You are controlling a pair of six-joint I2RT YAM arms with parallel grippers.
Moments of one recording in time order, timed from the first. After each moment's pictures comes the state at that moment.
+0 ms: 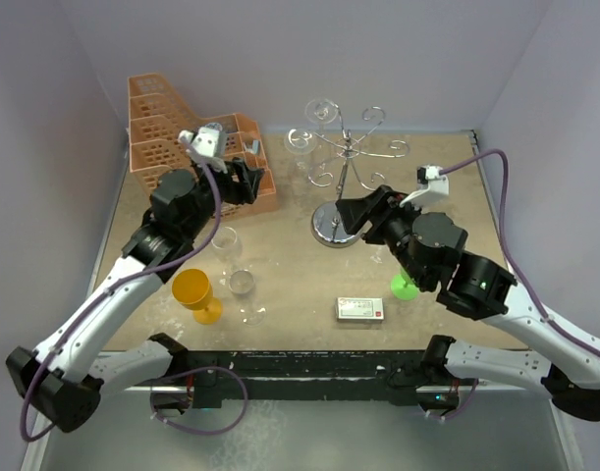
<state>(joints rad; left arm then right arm) -0.54 1.09 1.06 0.00 -0.08 -0.18 1.02 0.89 1.16 -0.40 0.64 0.71</state>
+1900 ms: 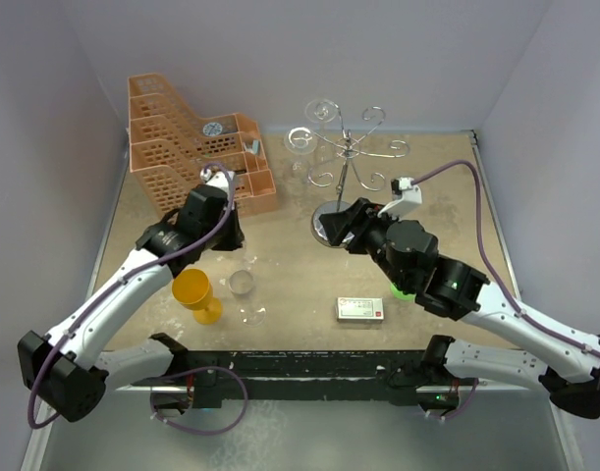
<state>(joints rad) -0.54 1.13 1.03 -0.68 -0.15 -0.44 1.02 0.92 1.01 -0.29 0.57 0.75</state>
